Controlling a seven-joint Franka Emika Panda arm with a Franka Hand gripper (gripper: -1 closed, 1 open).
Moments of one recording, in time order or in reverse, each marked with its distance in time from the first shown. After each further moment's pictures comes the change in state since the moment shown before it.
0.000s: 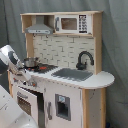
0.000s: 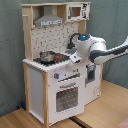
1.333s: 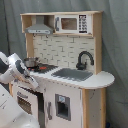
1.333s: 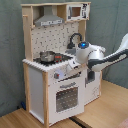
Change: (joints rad) arm -0.145 -0.012 0.115 -0.110 0.000 0.247 0.003
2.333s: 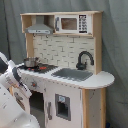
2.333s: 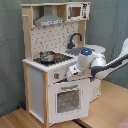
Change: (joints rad) arm 0.013 0.015 0.091 -0.071 0.058 0.141 0.184
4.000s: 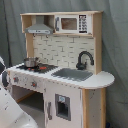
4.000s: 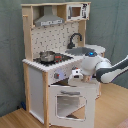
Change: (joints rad) arm 0.138 0.000 0.033 -0.004 0.303 0.001 0.331
